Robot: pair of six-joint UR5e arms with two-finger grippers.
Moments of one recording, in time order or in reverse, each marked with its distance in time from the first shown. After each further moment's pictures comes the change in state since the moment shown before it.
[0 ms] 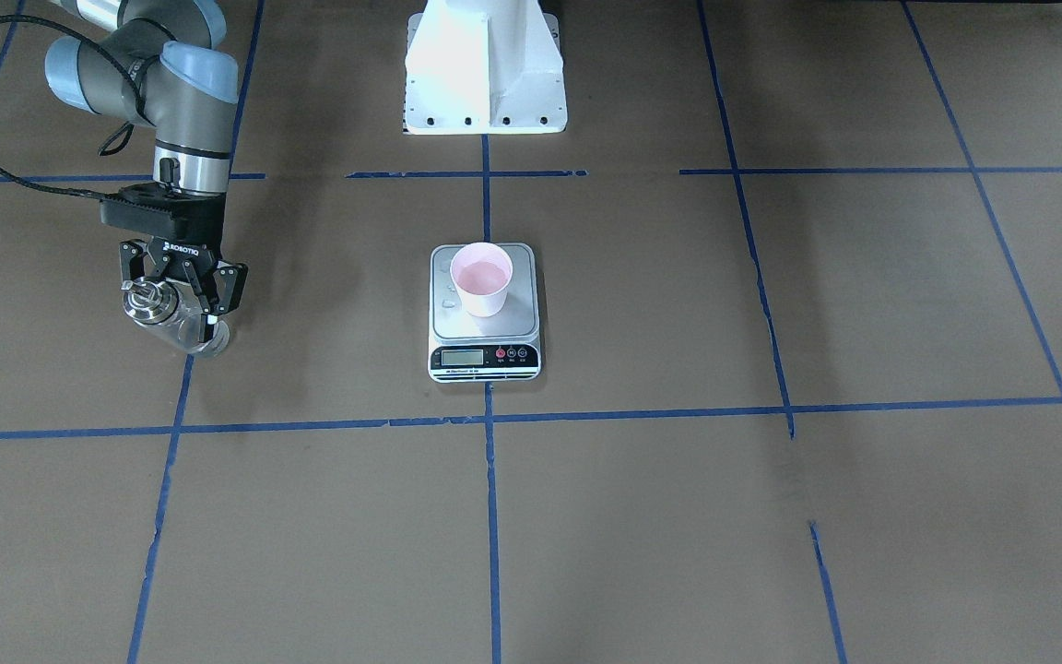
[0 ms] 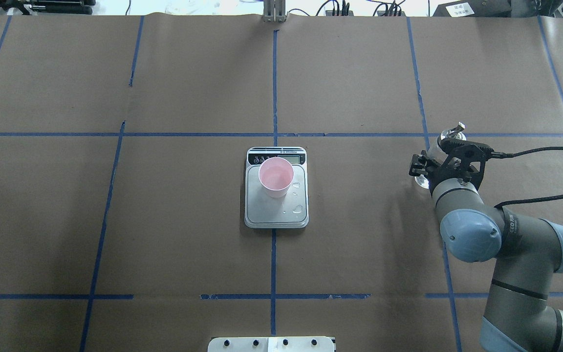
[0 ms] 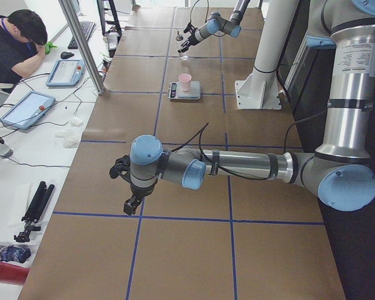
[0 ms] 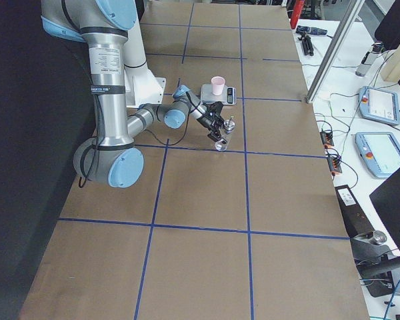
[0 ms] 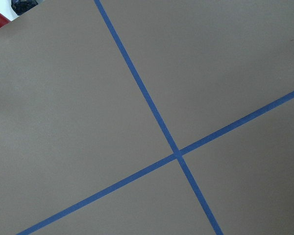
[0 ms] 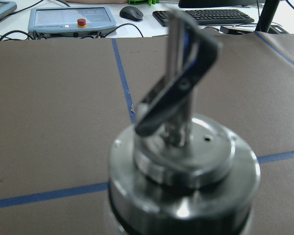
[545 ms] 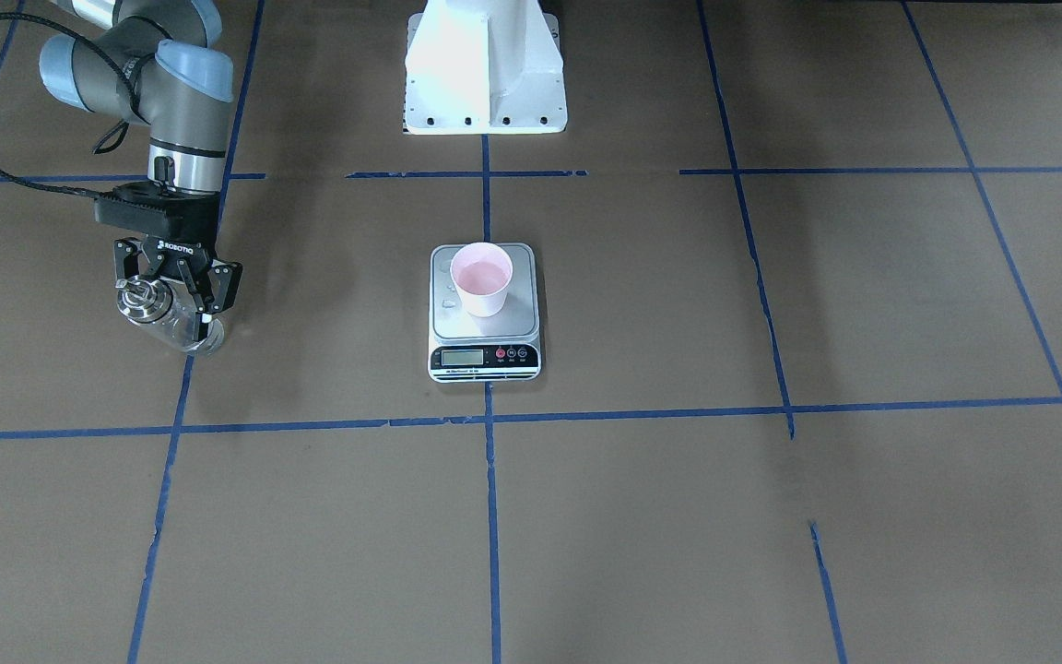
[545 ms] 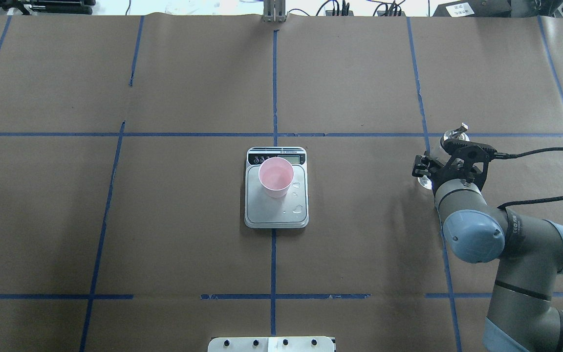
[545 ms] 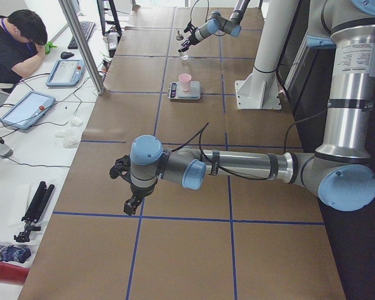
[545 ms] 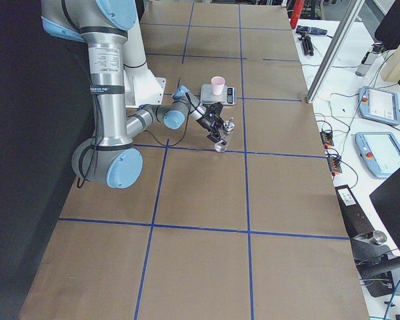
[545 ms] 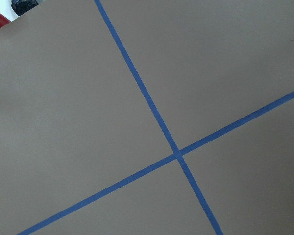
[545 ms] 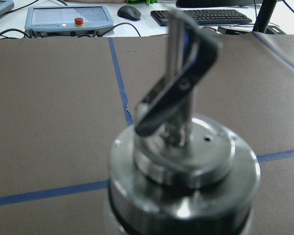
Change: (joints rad) left arm 0.000 0.001 0.000 0.000 0.000 0.000; right arm 0.000 -0.010 0.003 0.000 0.000 0.000
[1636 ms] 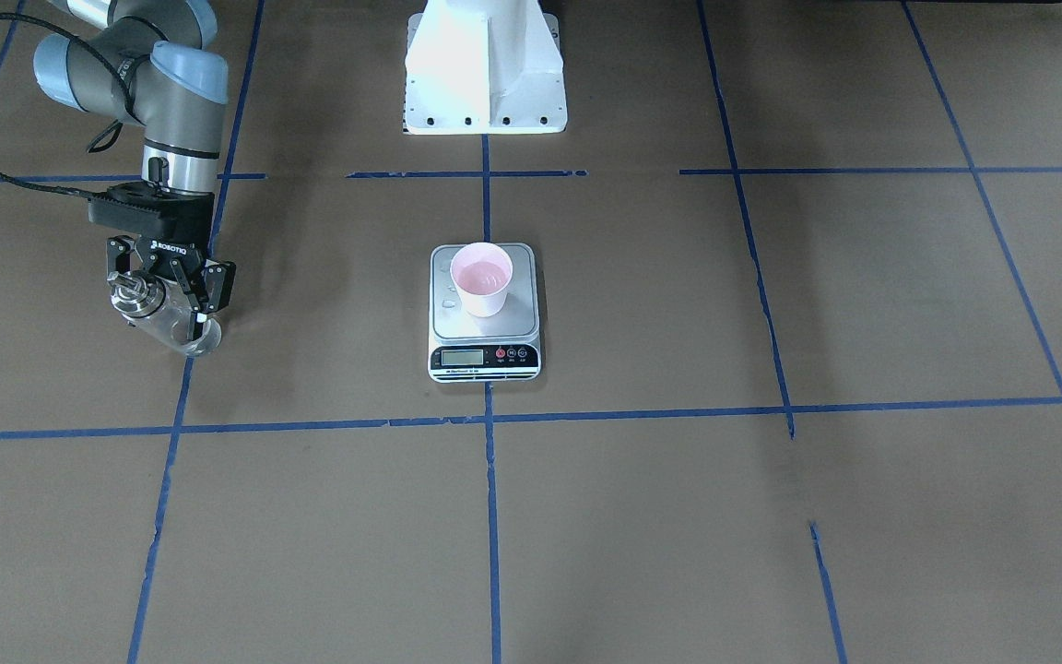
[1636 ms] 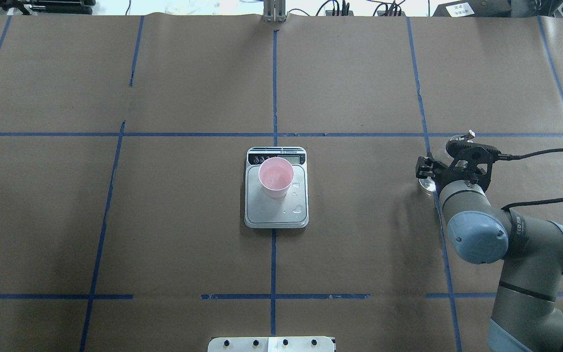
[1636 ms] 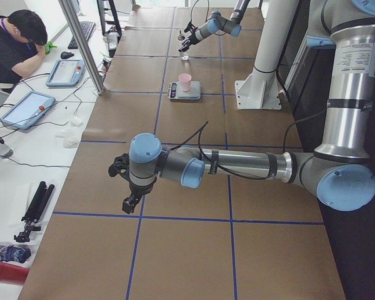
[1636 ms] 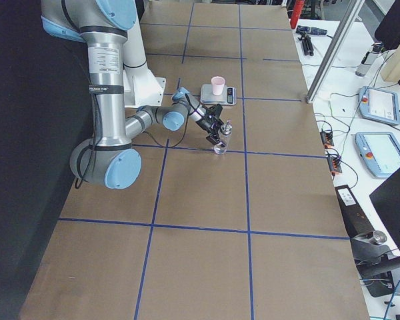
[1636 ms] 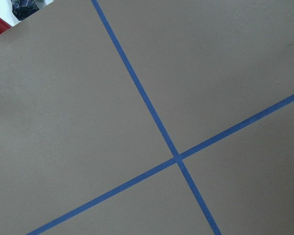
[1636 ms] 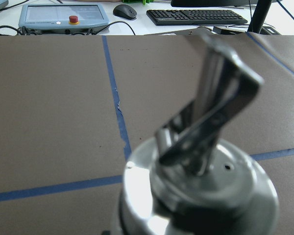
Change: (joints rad) left arm 0.000 -0.008 -0.003 0.000 0.001 0.000; right arm 0.000 -0.019 0.001 0.000 0.000 -0.001
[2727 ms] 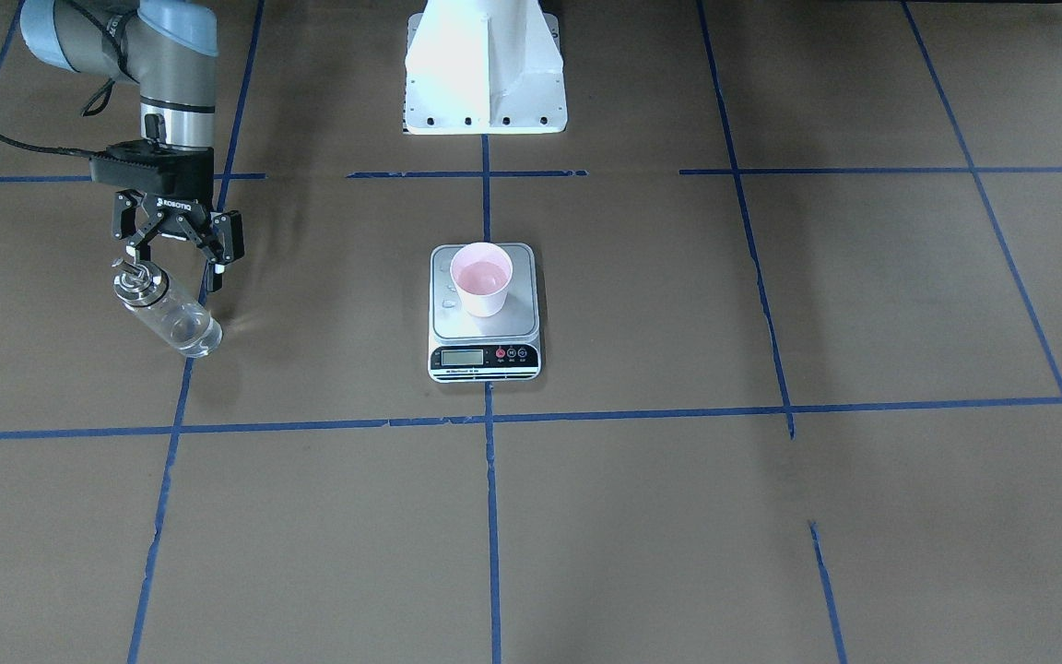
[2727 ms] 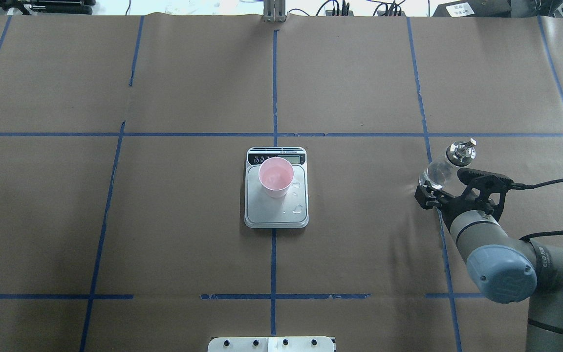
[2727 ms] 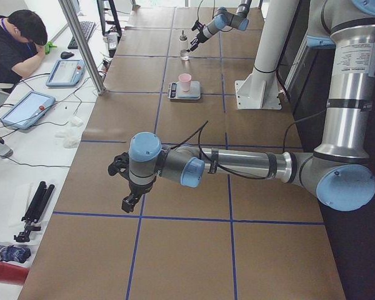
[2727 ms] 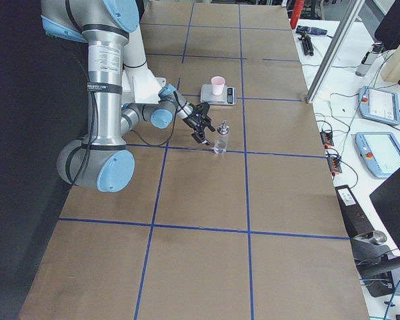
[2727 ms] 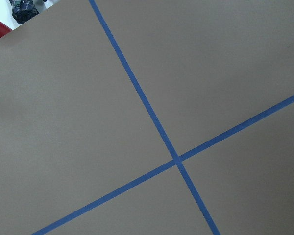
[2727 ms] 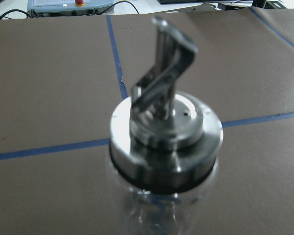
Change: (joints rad) left arm 0.000 -0.002 -0.002 0.000 0.000 0.002; right arm -0.124 -0.136 0.163 -0.012 0.023 0.096
